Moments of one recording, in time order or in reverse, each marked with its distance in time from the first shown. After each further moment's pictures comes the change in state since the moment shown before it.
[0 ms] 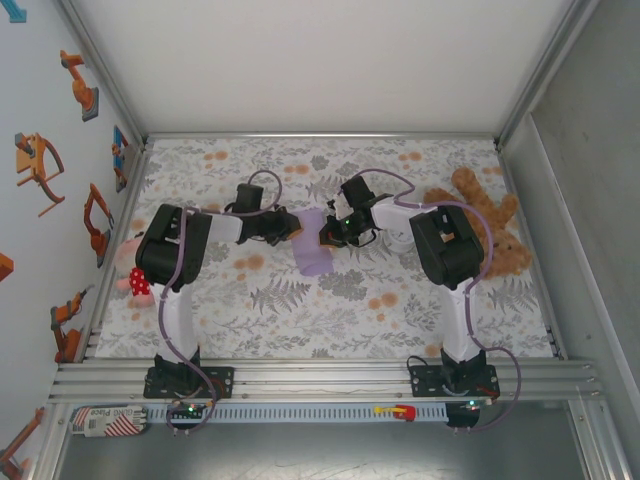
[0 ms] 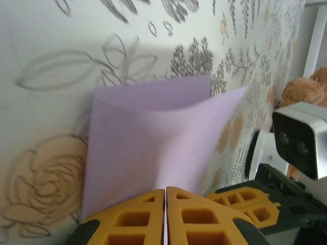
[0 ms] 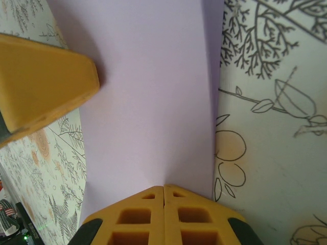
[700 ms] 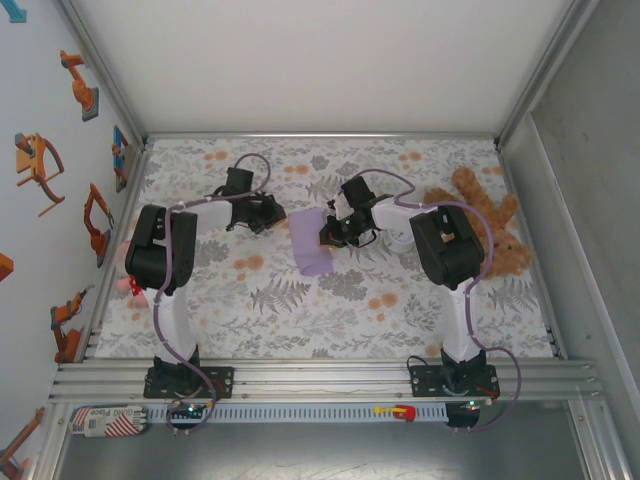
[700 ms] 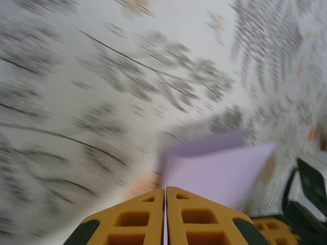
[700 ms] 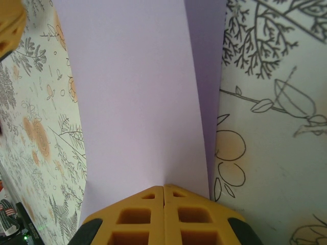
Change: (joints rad) left arm 0.035 -0.074 0.124 -0.310 -0.187 0.147; right arm -0.002 -0.002 -0.010 0.008 -0.001 0.000
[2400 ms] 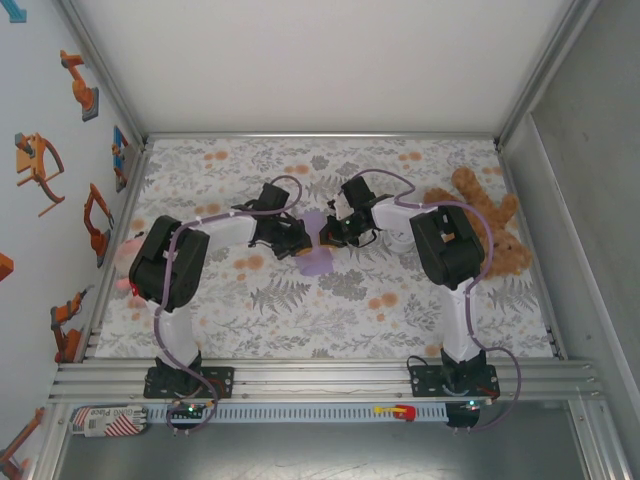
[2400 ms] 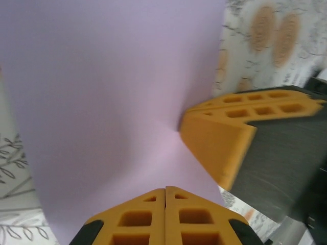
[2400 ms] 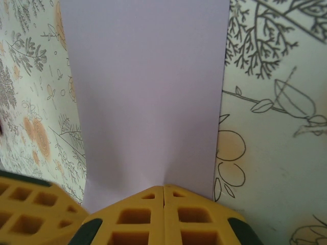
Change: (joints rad) left arm -0.209 -0.072 -0.059 -0.175 -0.003 -0.132; right arm -0.001 0.000 -0.005 0.002 -0.002 -0.001
